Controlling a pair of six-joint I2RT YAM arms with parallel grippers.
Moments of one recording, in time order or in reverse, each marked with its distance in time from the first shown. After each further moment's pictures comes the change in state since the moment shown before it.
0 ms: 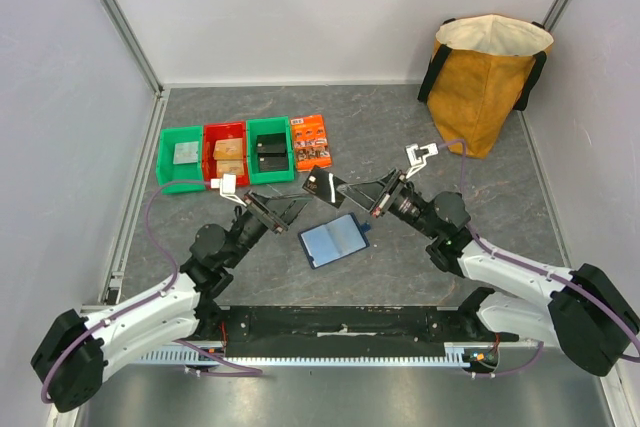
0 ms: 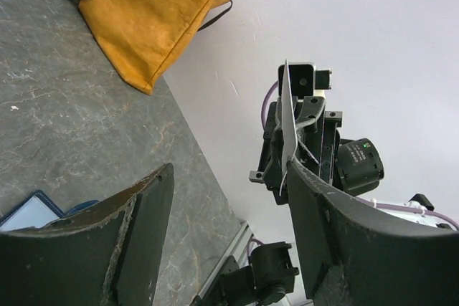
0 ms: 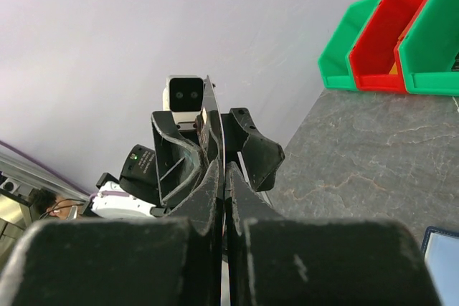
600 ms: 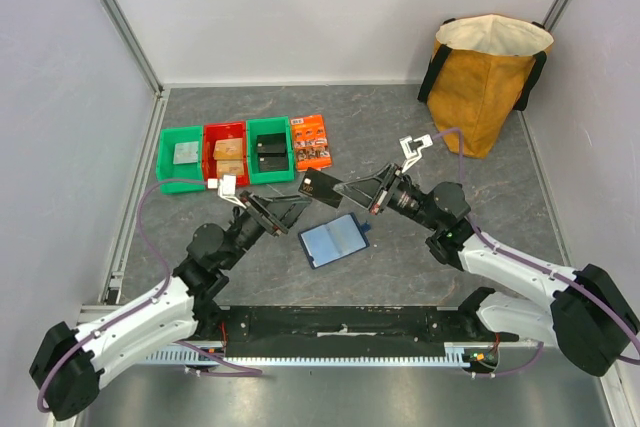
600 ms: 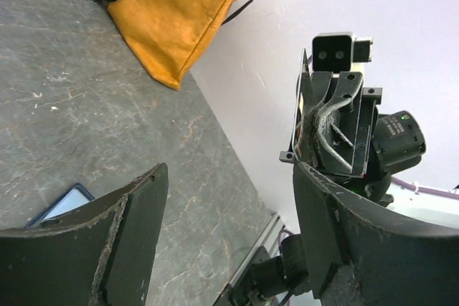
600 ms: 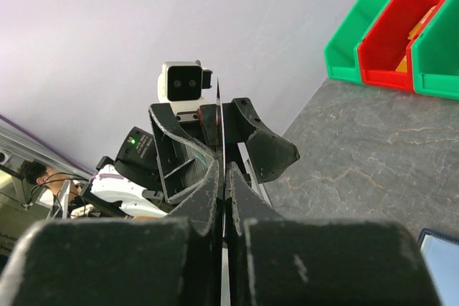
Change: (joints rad) left arm 0.000 -0.103 0.026 -0.194 -0.007 0.119; right arm -0.025 0.005 0.072 -0.082 -0.121 -0.058
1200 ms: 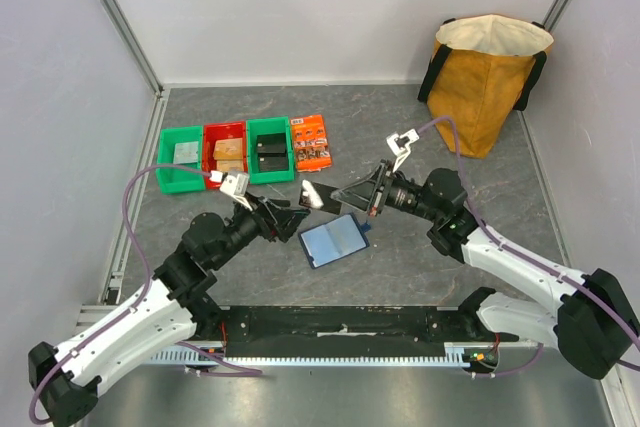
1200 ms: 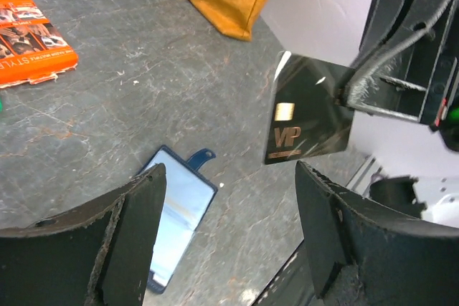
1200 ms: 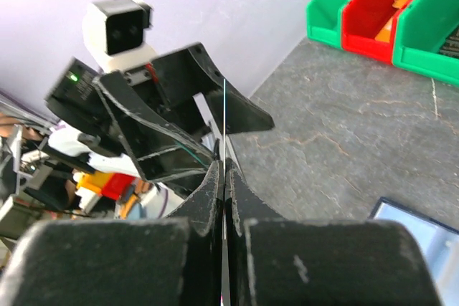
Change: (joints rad) left arm 0.000 -0.092 0.198 -0.517 0.049 0.349; right arm -0.021 -0.014 0.111 -0.286 -0.145 -0.230
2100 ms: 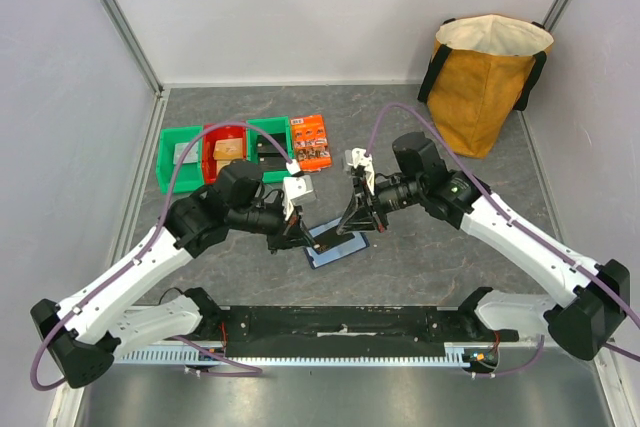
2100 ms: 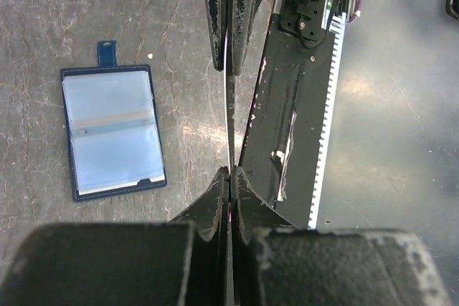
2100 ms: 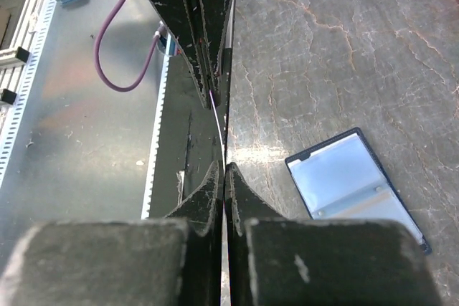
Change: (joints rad) left arm -0.002 0.407 0.555 -0.731 0.634 0.665; right arm 0.030 0.107 0.465 -1.020 -0.405 -0.996
